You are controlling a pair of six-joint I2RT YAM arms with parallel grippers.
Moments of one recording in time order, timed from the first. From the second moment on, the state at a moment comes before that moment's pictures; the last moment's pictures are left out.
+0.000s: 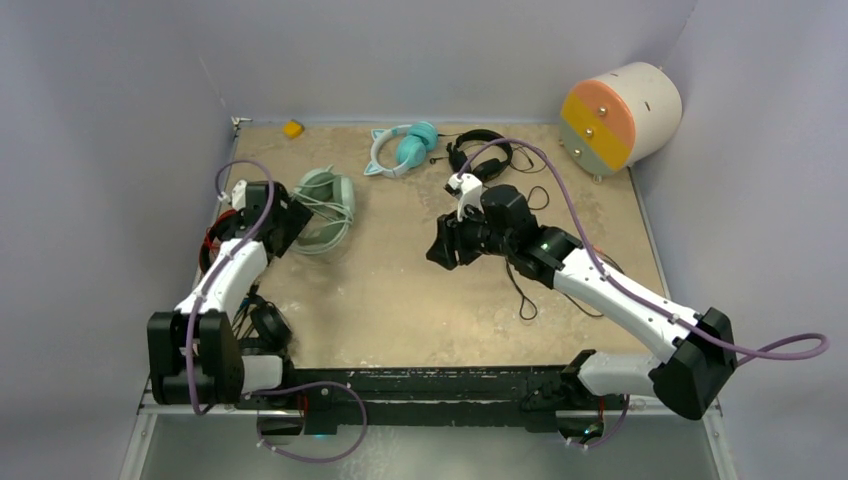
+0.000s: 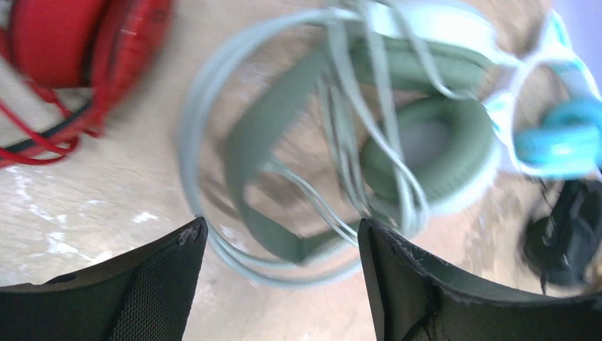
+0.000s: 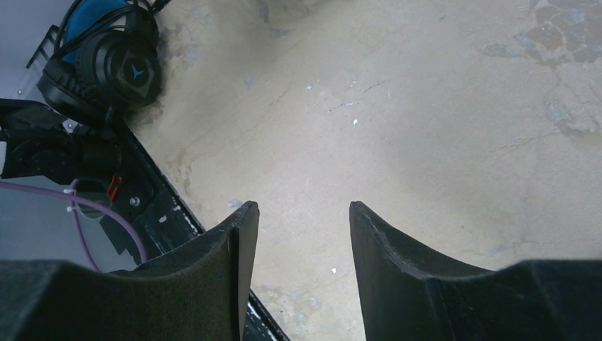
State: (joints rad) left arm 0.04 1.32 0.82 -0.32 -0.15 -0.92; right arm 0.74 1.25 1.05 -0.36 -0.26 0.28
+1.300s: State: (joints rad) left arm 0.00 1.20 0.22 0.76 -0.06 -0.13; right arm 0.50 0.88 0.47 0.17 0.21 0.13
